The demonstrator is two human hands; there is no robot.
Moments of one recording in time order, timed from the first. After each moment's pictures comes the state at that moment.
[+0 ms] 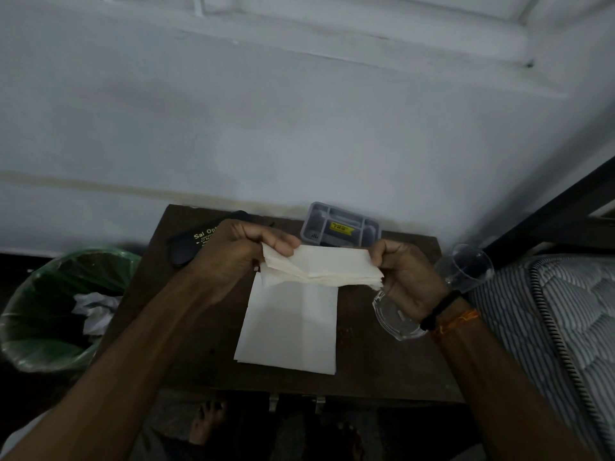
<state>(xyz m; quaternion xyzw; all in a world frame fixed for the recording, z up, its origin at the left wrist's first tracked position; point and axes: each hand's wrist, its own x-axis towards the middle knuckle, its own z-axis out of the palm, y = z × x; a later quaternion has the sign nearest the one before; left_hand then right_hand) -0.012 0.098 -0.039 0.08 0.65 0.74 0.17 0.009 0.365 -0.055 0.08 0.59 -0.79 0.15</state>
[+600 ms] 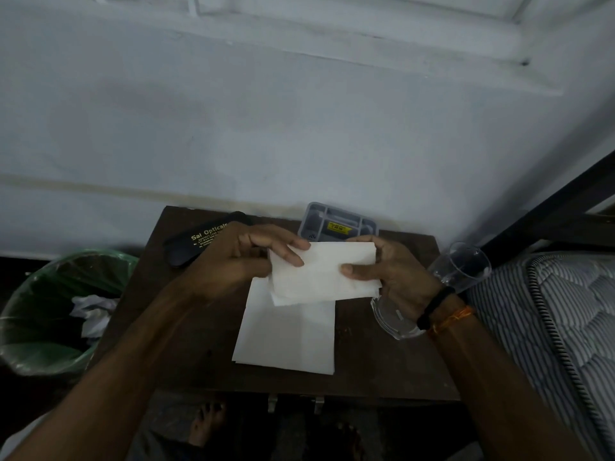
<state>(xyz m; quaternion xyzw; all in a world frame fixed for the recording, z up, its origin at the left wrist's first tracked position) -0.014 0.087 -0.051 0.30 0.68 0.66 0.12 0.007 0.364 -0.055 0.08 0.70 -0.69 0.17</state>
